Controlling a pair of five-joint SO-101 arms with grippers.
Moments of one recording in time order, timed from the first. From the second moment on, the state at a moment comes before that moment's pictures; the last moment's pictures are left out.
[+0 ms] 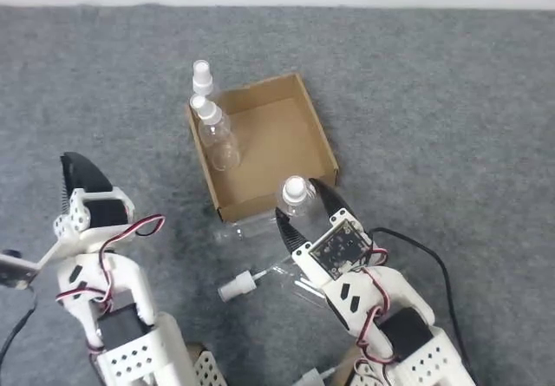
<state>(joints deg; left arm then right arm) -29.4 -103.6 97.2 18.3 53.0 -38.2 -103.6 94.9 34.2 13.8</state>
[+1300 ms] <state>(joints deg) -23.8 -103.6 97.2 21.6 29.0 -36.2 -102.7 83.0 25.2 0.7</state>
